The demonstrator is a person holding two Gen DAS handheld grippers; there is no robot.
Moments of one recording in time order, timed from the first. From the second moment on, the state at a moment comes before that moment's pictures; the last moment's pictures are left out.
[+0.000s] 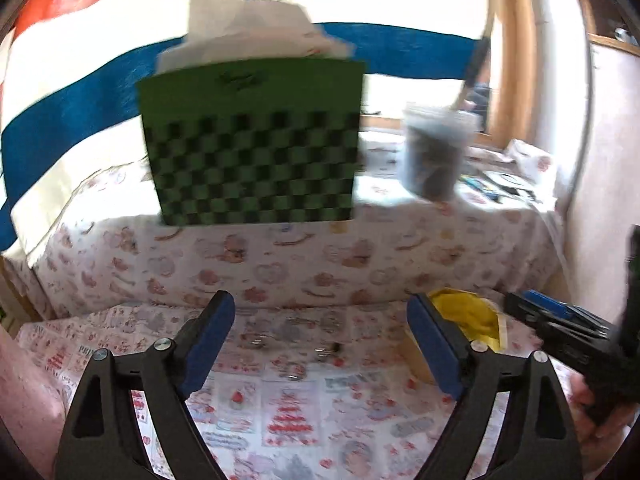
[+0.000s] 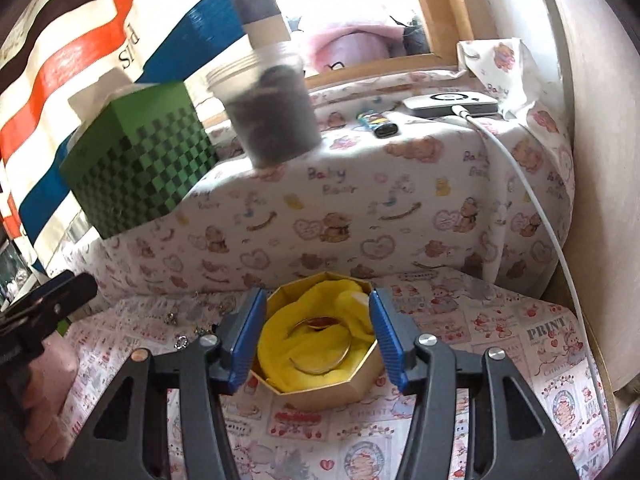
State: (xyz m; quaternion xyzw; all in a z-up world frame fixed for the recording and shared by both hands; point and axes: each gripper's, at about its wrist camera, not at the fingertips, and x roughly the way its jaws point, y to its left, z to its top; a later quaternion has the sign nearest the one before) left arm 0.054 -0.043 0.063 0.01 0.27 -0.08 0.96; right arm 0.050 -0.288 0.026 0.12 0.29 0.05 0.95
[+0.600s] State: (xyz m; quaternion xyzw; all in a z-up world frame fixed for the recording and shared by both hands) left arm 0.099 -0.003 -0.008 -0.04 0.39 -0.10 0.91; right arm 0.064 -0.288 0.003 0.09 0.33 -0.01 0.94
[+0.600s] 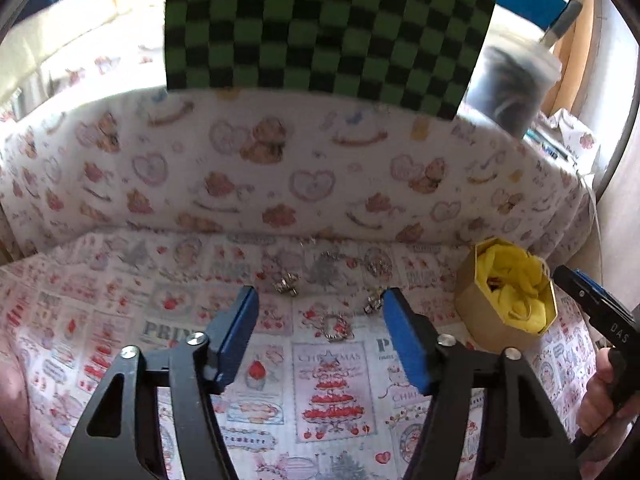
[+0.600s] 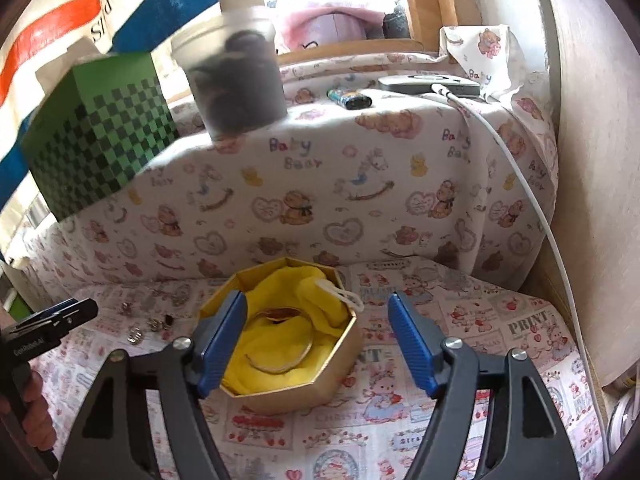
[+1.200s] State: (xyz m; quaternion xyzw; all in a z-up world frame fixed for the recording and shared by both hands) left arm 0.124 -0.028 -0.052 0.00 0.44 -0.10 0.89; right arm 0.064 -0.278 0.002 0.07 0.33 -0.01 0.94
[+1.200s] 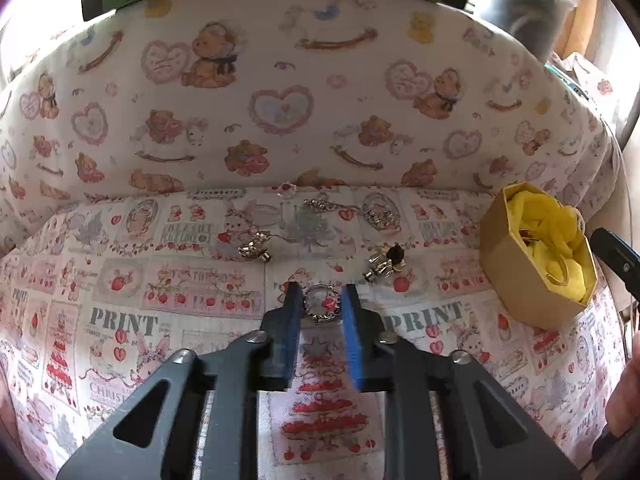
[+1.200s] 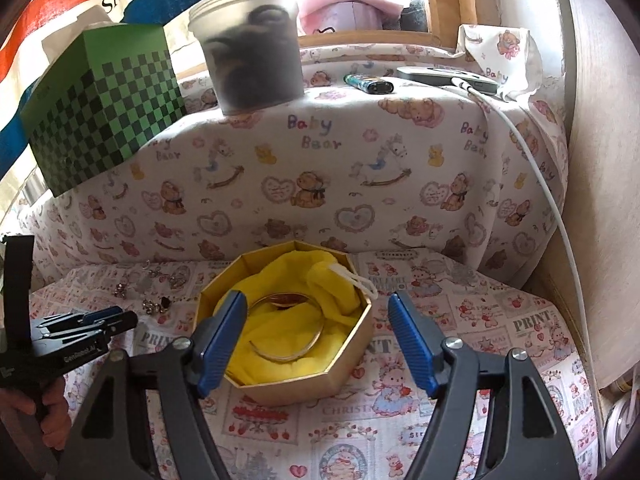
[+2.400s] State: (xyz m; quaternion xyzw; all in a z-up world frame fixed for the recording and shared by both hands) left arm 0.087 0.053 0.031 -0.08 0.34 -0.01 0.94; right arm 0.139 -0.114 -0.018 0.00 0.47 0.12 0.88
